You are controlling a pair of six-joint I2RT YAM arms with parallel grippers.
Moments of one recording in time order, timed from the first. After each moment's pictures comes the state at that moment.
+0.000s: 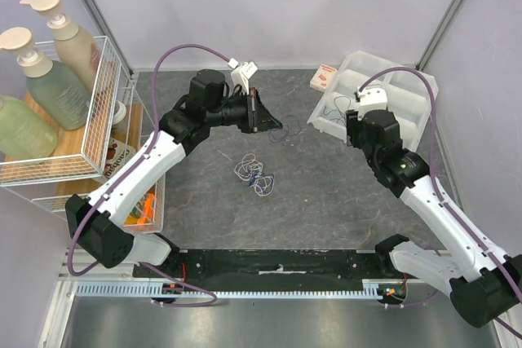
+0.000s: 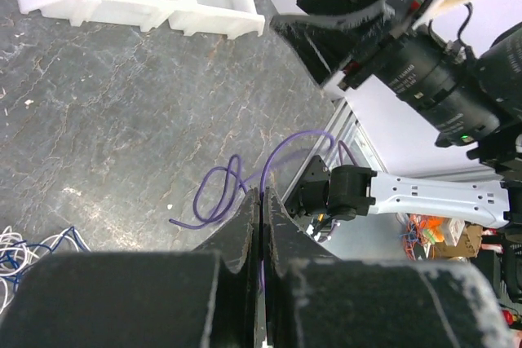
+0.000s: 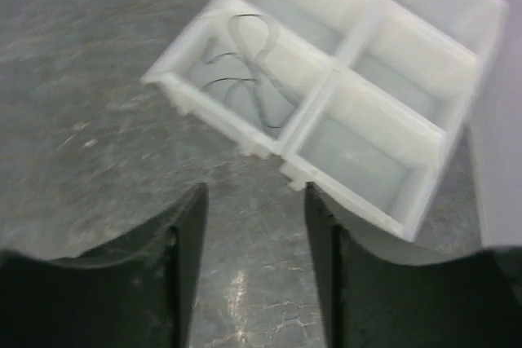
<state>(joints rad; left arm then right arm) -0.59 1.39 1.37 -0.36 0.58 -0.57 0.45 1.00 0.91 -0.33 0.51 0.05</state>
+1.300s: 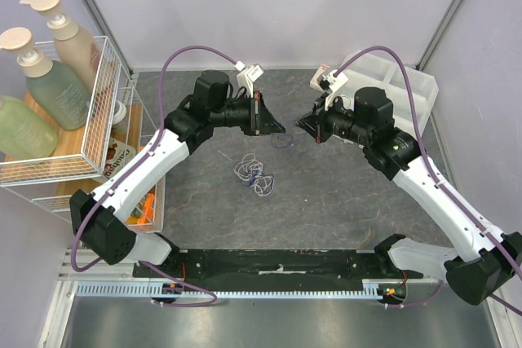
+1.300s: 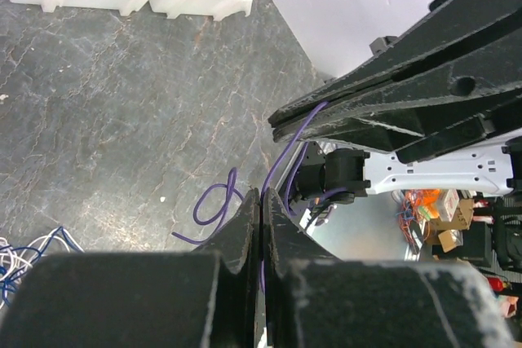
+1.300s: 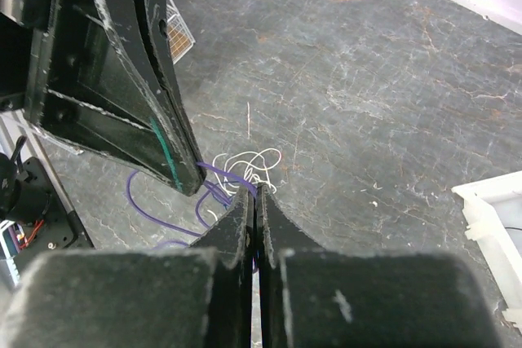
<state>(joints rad) -0.58 1.41 1.36 -0.36 0.65 -0.54 0.53 1.14 1.16 -0.28 -0.37 0.10</state>
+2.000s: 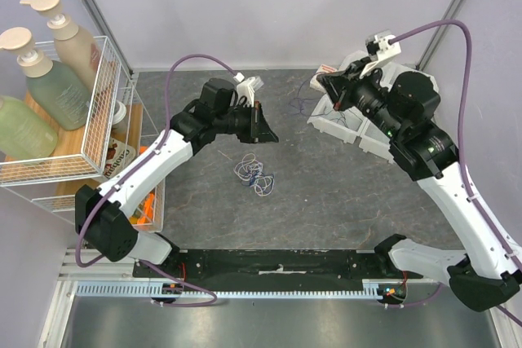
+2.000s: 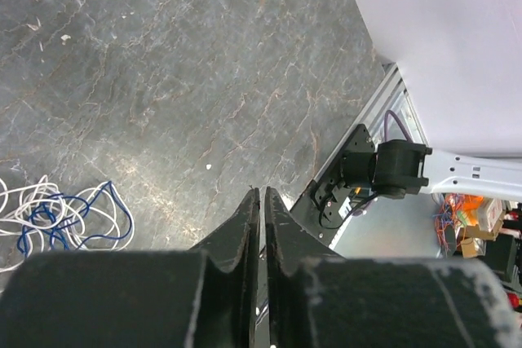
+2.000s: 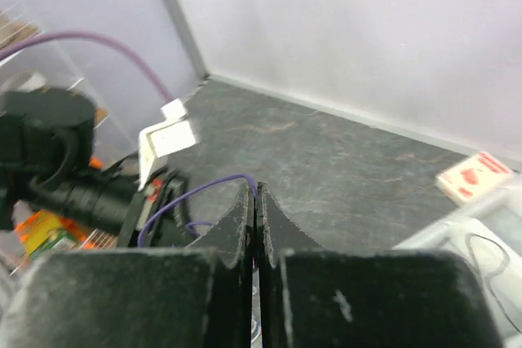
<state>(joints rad) -0.58 1.43 1.32 -0.45 0.54 -0.48 0.53 1.10 1.42 -0.29 -0.10 0.22</state>
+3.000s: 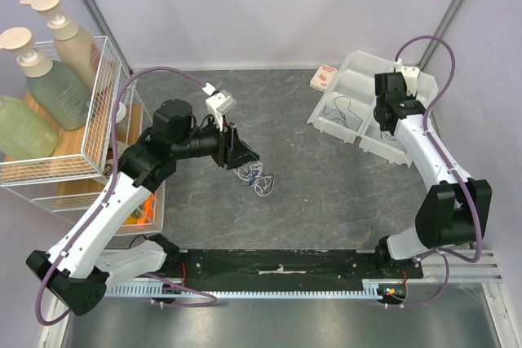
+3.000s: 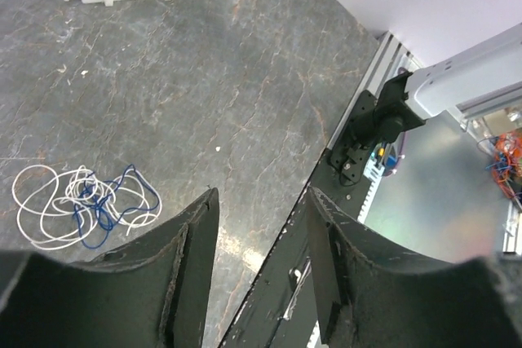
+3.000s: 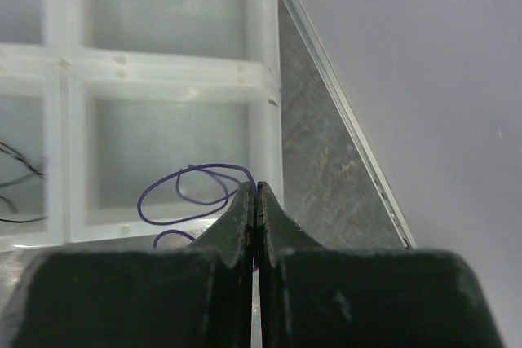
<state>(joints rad) -0.58 1.03 1.18 -0.53 0.58 -0.26 0.12 1.49 1.32 -0.63 0.72 0.21</state>
